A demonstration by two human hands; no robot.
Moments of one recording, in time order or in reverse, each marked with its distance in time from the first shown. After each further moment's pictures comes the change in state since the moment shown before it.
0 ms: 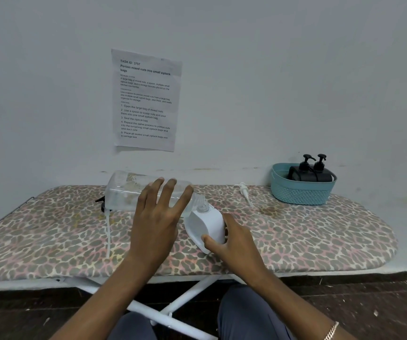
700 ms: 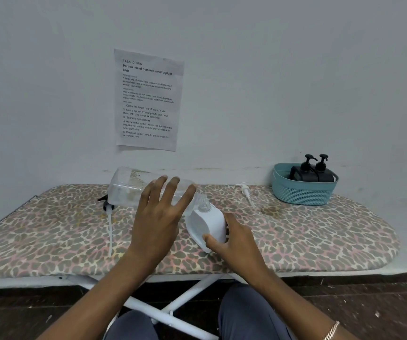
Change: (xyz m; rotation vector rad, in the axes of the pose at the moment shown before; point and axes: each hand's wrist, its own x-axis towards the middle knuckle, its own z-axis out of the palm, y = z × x) left_hand 0.004 -0.003 -0.003 0.014 -0.008 0.041; right_hand 0.001 0.001 0.001 0.004 -0.001 -0.008
